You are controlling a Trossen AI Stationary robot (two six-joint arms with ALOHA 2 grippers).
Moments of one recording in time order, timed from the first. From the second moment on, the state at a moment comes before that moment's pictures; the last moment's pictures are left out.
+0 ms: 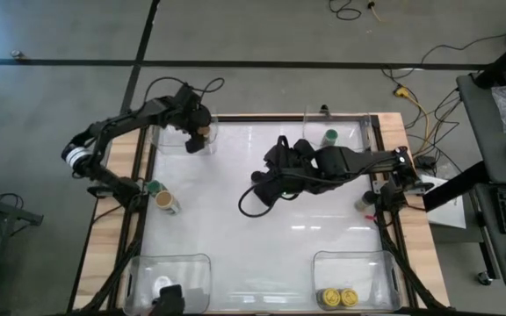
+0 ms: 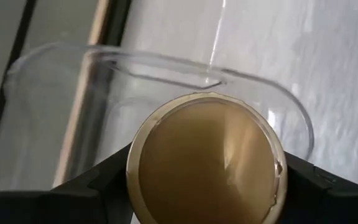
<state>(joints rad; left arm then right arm) 0.87 1.51 1.05 -0.64 0.15 0.64 0.22 1.92 2.26 -1.39 0.60 0.75</state>
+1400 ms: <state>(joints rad) 0.88 1.34 1.05 -0.67 0.25 0.58 0.21 1.92 2.26 -1.40 0.61 0.74</state>
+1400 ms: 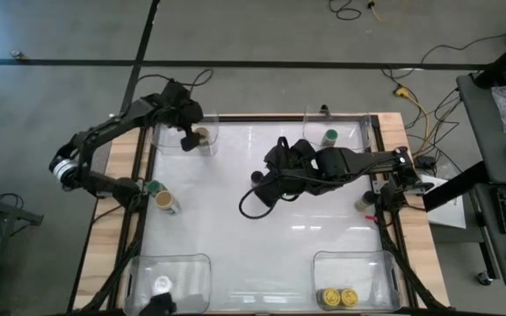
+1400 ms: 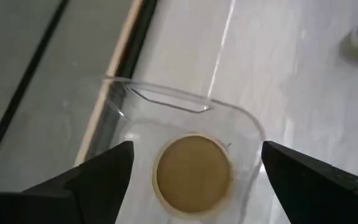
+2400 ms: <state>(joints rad) 0.05 0.76 1.06 -1.19 0.03 -0.37 0.02 1.96 2.20 -0.86 0.73 0.17</state>
